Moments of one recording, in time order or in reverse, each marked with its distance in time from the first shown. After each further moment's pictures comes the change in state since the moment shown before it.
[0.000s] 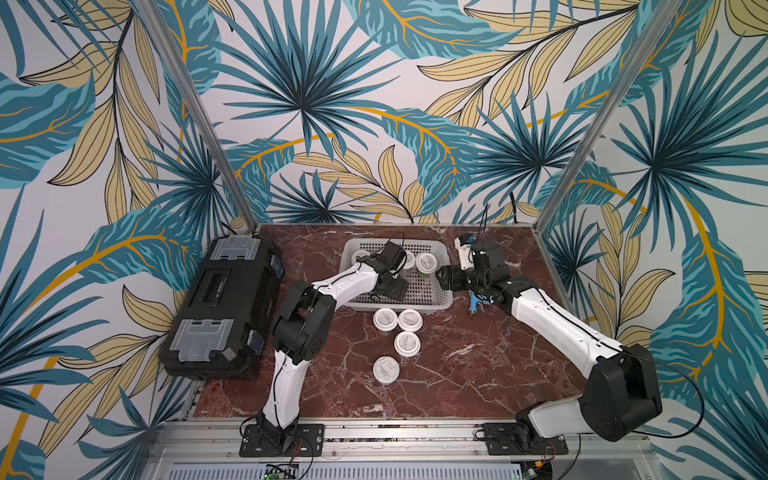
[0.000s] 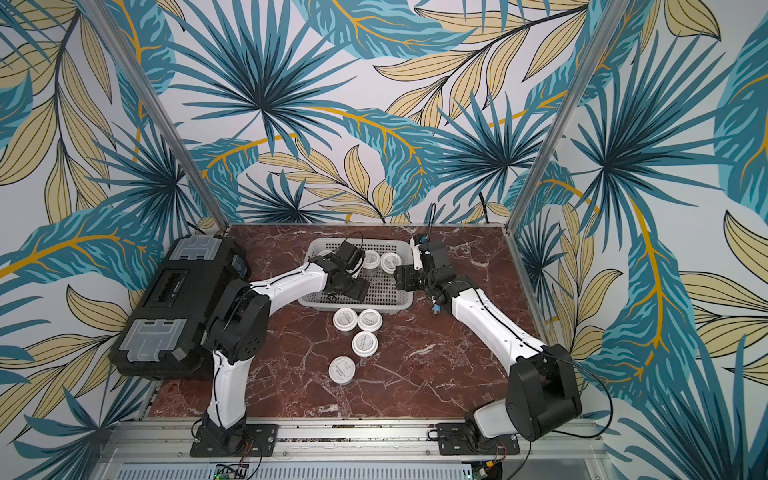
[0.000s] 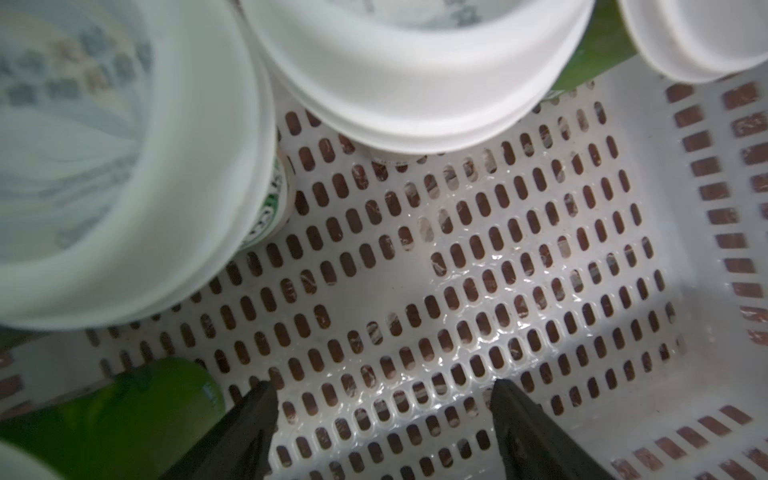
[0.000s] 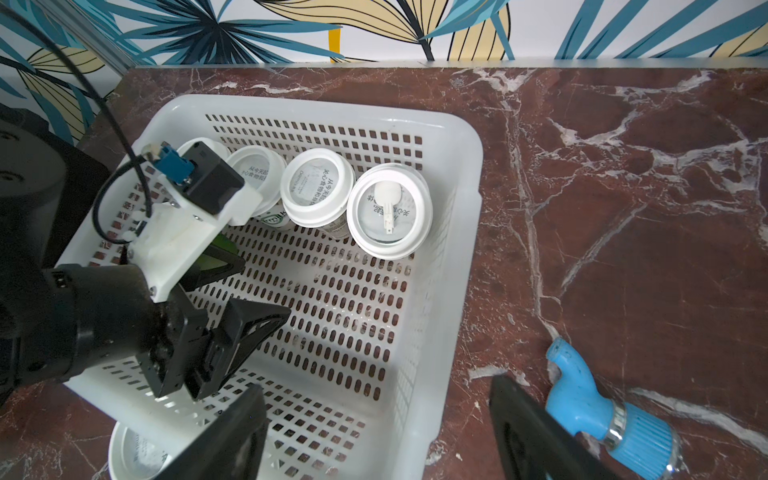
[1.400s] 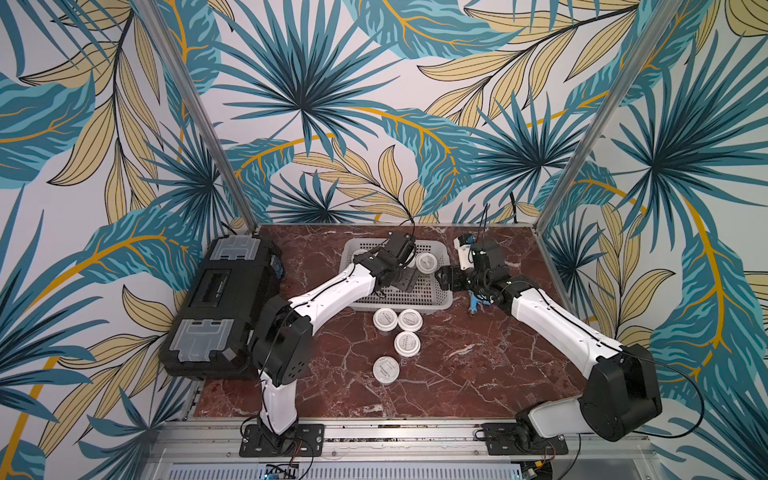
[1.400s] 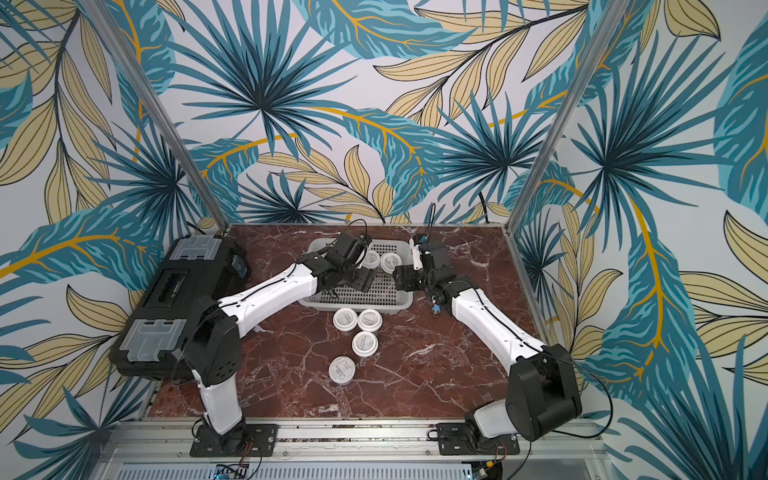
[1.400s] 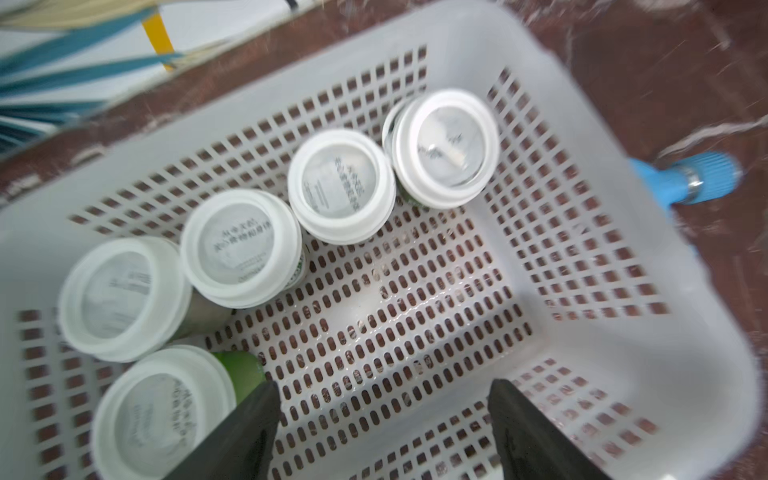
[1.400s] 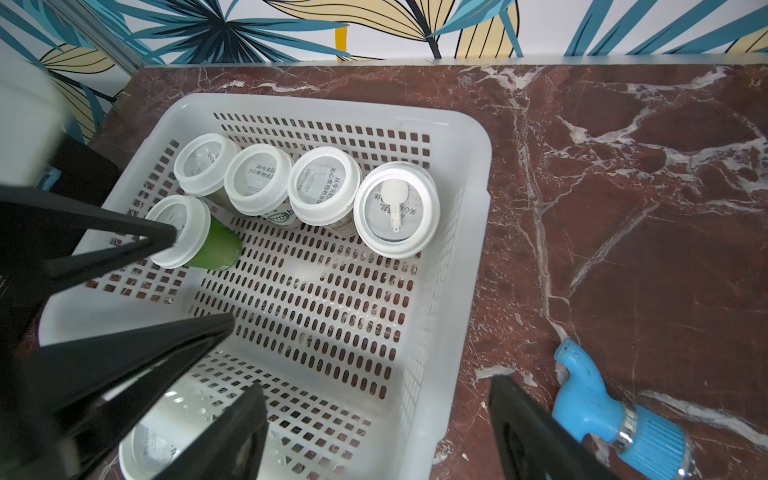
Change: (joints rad) left arm -0.107 -0.256 0.000 0.010 -0.109 0.044; right arm 0.000 0.000 0.000 0.000 -0.019 0.003
